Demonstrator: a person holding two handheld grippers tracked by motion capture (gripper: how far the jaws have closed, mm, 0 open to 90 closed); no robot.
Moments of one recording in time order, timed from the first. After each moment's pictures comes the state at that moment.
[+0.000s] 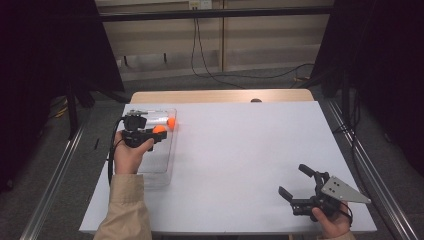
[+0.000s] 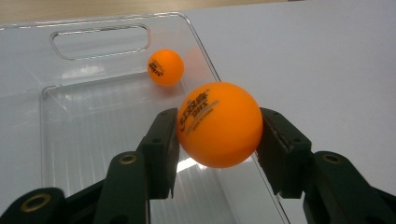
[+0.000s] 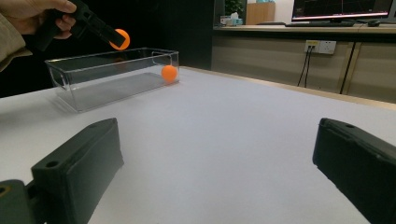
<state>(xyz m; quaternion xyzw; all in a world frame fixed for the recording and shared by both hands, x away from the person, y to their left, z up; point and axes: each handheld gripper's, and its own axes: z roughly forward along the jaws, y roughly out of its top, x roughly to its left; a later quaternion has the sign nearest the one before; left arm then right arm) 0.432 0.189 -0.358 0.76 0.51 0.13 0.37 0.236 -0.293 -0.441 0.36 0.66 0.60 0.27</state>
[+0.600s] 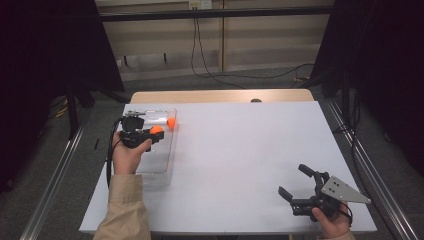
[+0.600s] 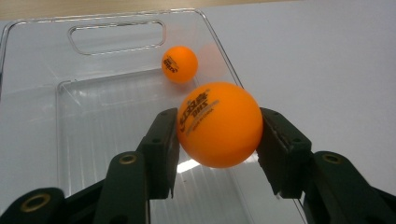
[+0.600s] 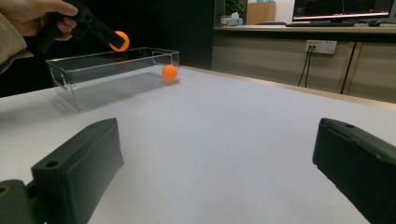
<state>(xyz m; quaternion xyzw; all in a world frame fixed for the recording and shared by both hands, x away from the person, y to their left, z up) 0.433 0.196 -0.362 0.76 0.52 0.14 0.36 0.236 -0.293 -0.441 0.36 0.67 0.60 0.27</state>
